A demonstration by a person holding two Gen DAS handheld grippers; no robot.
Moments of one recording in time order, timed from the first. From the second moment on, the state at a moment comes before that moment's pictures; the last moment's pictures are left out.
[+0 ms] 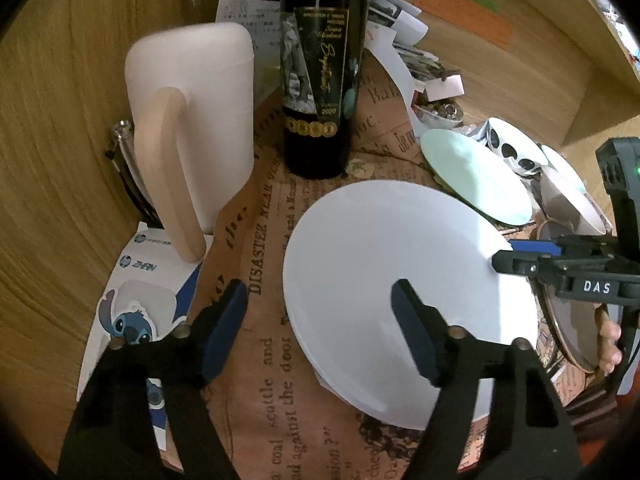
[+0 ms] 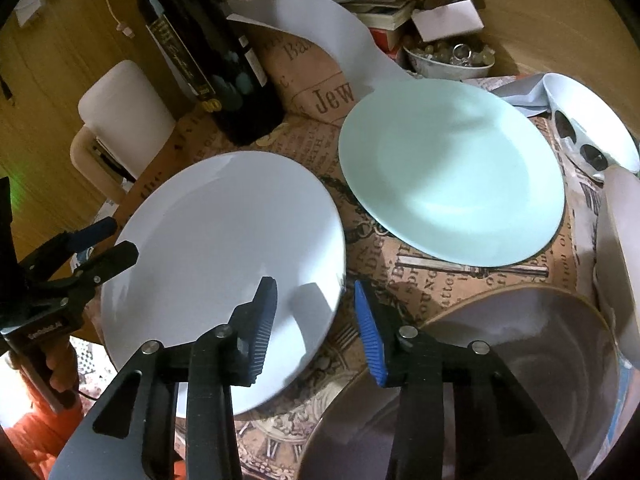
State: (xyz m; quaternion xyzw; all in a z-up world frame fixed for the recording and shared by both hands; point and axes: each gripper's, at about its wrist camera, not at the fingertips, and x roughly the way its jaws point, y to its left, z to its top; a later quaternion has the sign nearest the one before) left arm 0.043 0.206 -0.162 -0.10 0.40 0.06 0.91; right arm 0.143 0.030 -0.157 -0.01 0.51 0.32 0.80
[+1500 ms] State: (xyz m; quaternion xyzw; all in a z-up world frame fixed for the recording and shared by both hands) left arm 0.034 0.180 -0.134 -0.10 0.37 0.05 0.92; right arm 0.119 -0.002 -0.116 0.00 0.42 0.31 0.85
